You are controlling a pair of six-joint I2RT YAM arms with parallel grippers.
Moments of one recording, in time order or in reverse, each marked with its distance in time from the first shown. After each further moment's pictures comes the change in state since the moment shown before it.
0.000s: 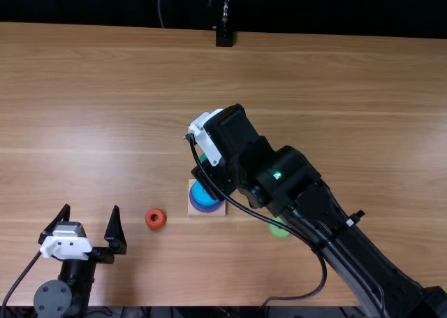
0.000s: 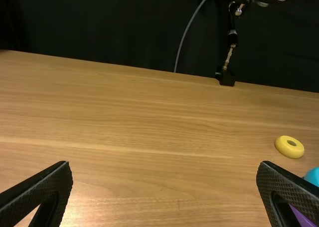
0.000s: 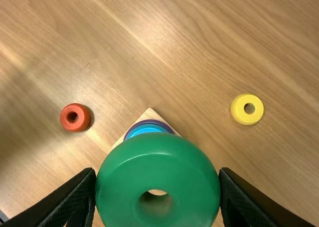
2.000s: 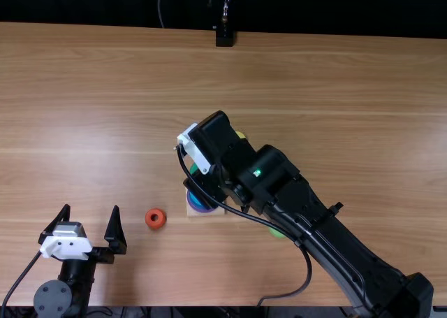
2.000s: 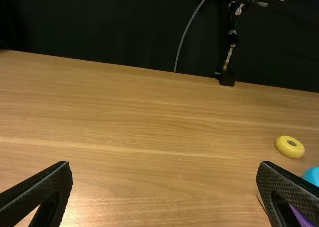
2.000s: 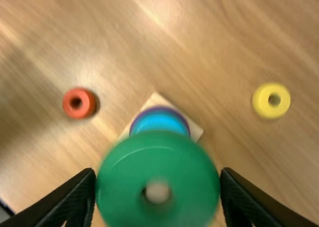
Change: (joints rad) left arm 0.000 0.000 0.000 -0.001 0.000 -0.001; right arm 0.035 0.065 0.006 -0.072 0.005 0.003
